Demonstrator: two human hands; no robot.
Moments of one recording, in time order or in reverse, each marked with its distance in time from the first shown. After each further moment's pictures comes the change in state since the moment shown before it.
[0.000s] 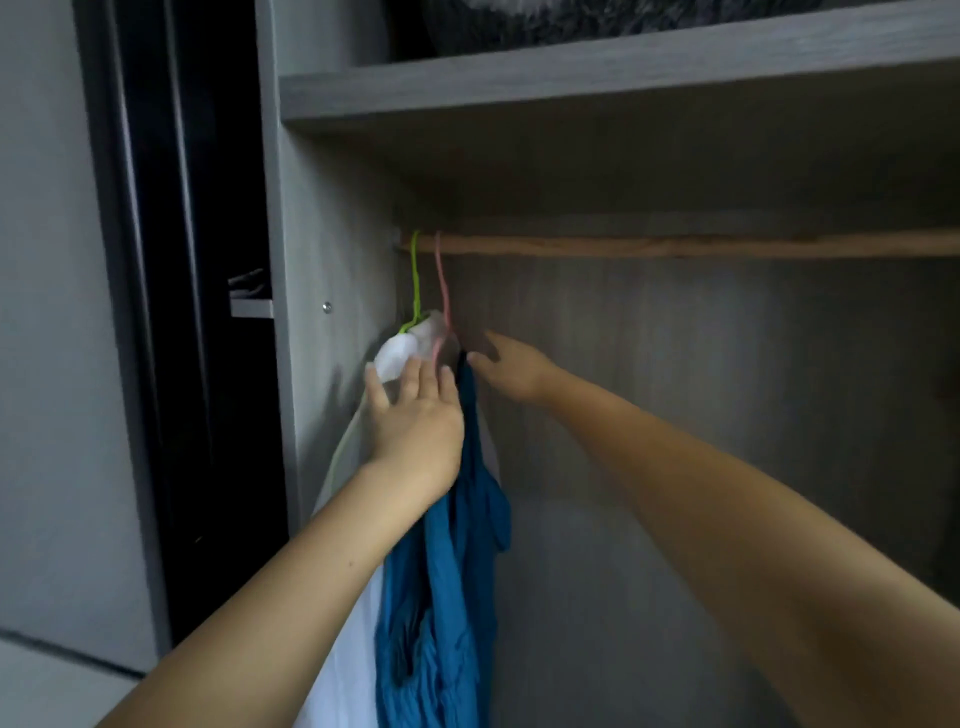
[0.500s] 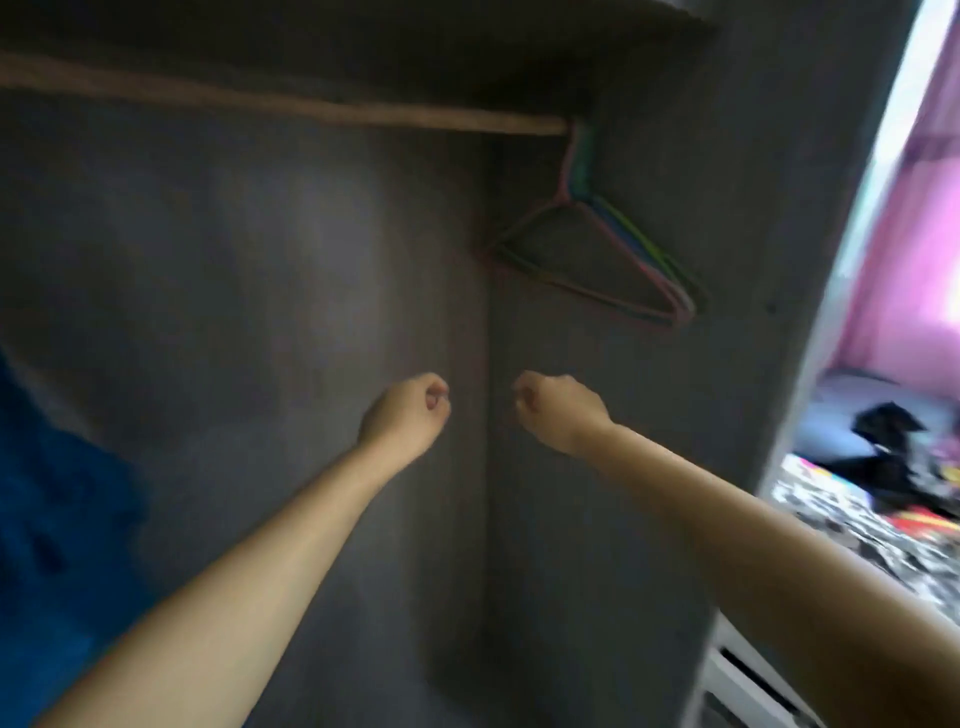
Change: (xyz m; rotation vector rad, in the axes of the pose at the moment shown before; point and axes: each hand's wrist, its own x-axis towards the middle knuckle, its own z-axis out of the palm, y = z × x) left_hand -0.071 0.292 0.002 -1.170 -0.291 0.618; right_hand -0.370 0.184 -0.102 -0.531 0.239 0.860
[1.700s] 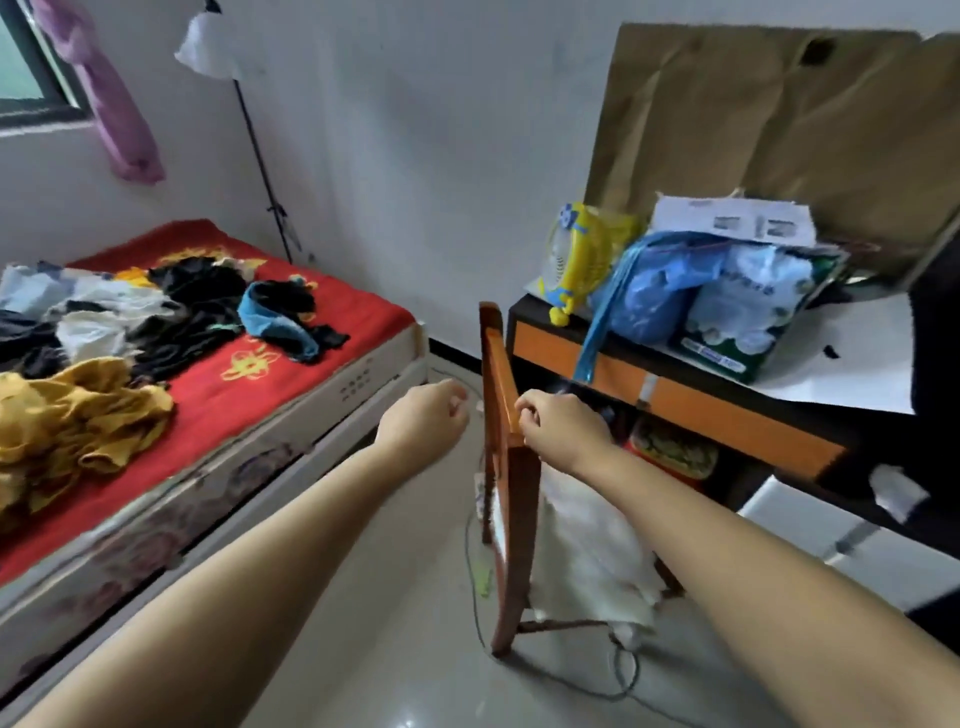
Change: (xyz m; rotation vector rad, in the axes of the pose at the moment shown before) left_hand -0.666 0.508 0.233 -0.502 -1.201 1.613; right_hand -0.889 0.106 -0.132 -0.277 0.553 1.927
